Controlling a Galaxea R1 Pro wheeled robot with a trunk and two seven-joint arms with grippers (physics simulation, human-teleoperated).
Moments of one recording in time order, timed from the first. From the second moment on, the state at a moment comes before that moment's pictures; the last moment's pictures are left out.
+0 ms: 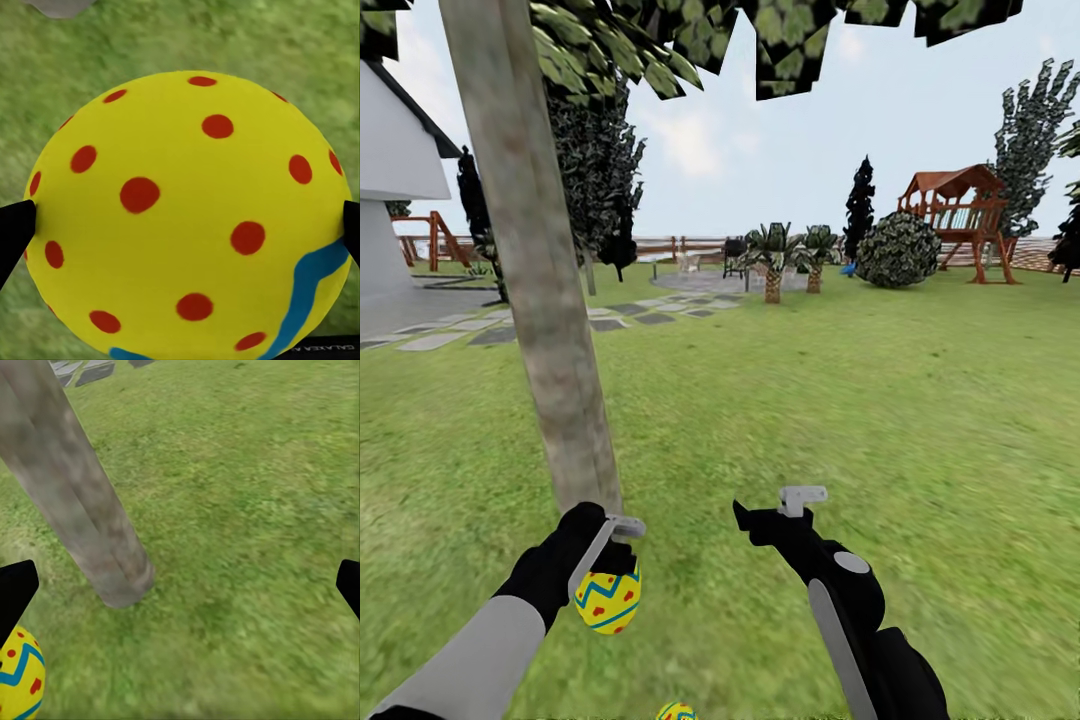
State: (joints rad) left arm -0.70 0.03 -0.21 -0.76 0.13 1.04 0.08; right arm -0.27 0.14 0.23 -1.58 -0.17 0.62 -0.05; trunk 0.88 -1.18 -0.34
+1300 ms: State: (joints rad) left arm -0.76 0.06 -0.20 -0.62 0.14 0.97 0.08; right arm -0.27 0.15 0.32 -1.59 -0.18 0.62 -0.05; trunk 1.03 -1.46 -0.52
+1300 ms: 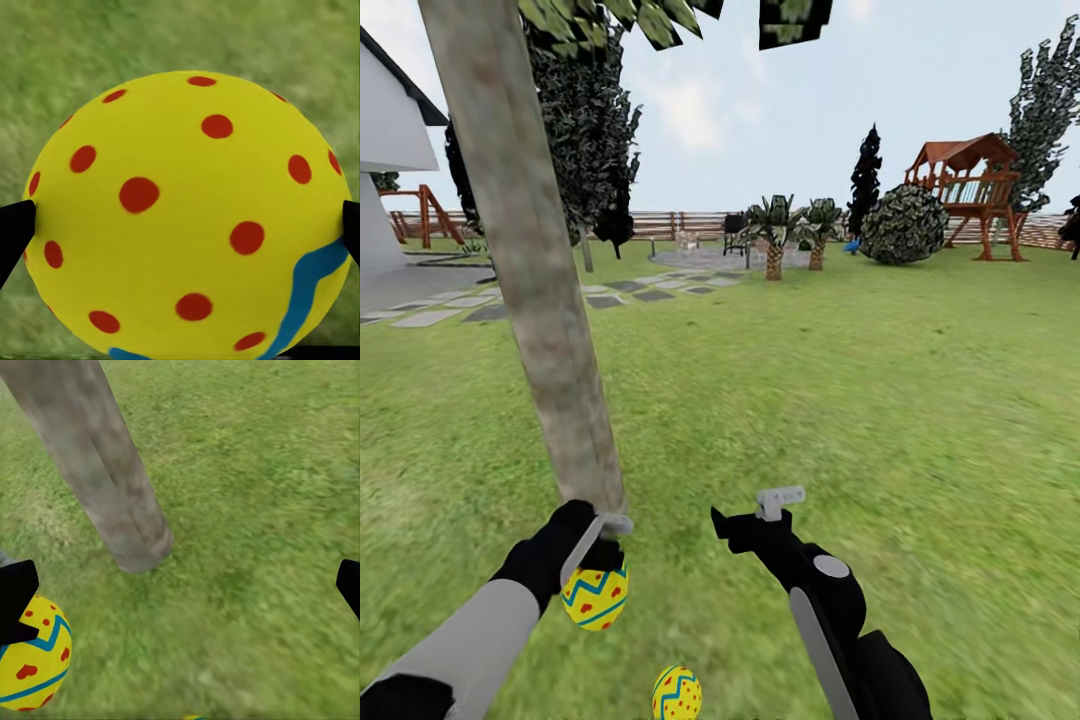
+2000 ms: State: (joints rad) left arm -0.81 0.08 -0.19 -0.47 0.14 0.92 0.08; right arm -0.27 0.15 0.35 -1.59 -0.18 0.62 -0.04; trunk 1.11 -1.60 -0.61
